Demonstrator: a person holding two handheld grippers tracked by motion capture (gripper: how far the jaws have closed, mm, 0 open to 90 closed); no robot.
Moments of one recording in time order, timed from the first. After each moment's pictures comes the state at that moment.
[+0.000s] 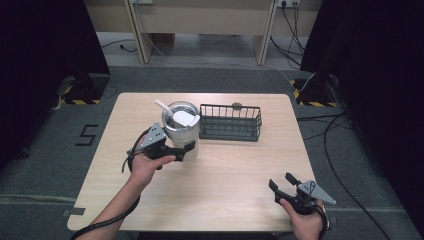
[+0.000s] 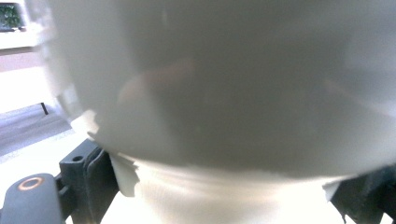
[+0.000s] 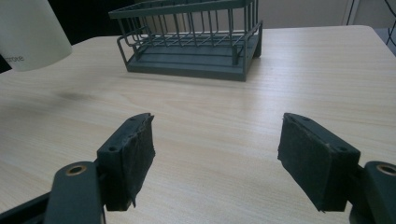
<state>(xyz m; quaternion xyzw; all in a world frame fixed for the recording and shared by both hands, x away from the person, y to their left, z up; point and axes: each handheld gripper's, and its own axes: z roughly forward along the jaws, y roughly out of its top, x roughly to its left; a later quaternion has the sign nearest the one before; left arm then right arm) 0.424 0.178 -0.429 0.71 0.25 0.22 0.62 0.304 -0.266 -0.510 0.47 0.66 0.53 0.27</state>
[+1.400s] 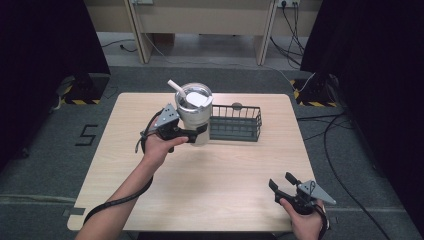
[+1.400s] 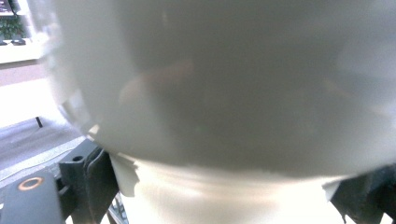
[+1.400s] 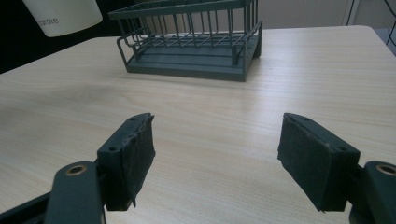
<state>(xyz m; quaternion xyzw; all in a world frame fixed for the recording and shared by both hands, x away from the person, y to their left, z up) 0.466 0.145 -0.397 0.70 0.24 0.22 0.63 0.304 -0.266 -0.510 0.47 0.65 0.53 0.27</state>
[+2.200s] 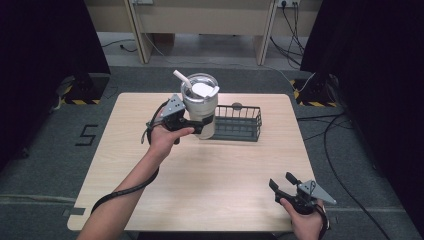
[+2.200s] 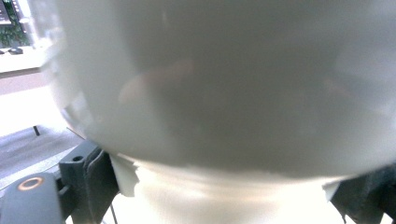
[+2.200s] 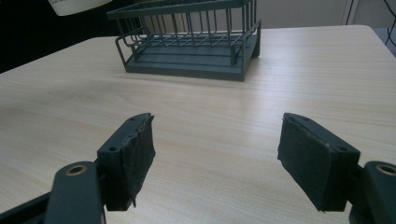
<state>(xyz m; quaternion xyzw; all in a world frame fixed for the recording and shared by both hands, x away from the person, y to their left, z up) 0.483 0.130 -0.380 0.70 0.24 0.22 0.64 0.305 -0.268 -0.510 0.47 0.66 0.53 0.27</state>
